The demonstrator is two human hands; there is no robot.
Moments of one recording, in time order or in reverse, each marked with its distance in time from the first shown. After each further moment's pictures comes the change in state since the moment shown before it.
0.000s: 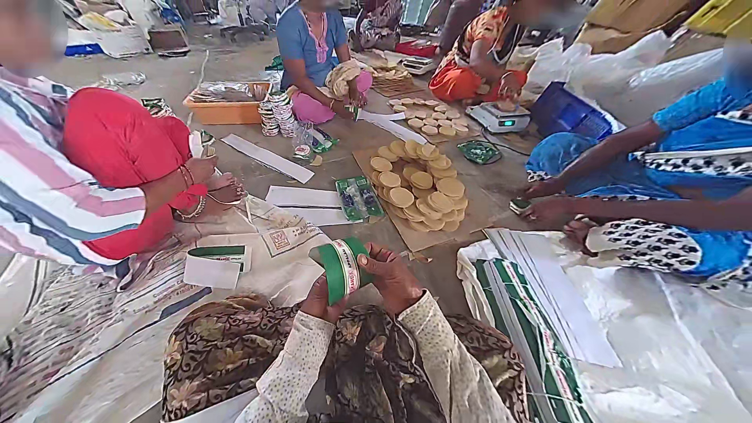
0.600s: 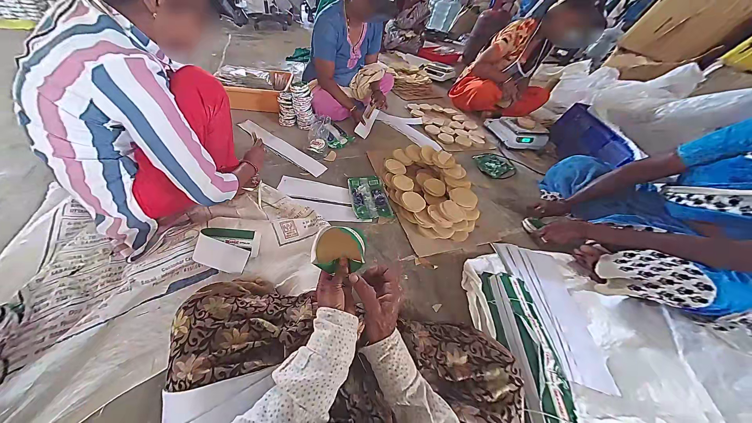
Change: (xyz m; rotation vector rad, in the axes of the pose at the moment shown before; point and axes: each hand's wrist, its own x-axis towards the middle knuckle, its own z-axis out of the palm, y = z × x) left_hand -0.008 -0.005 0.042 -0.048 0.358 0.266; right_hand -0.012 0.099 0.017 -0.446 0.430 -0.584
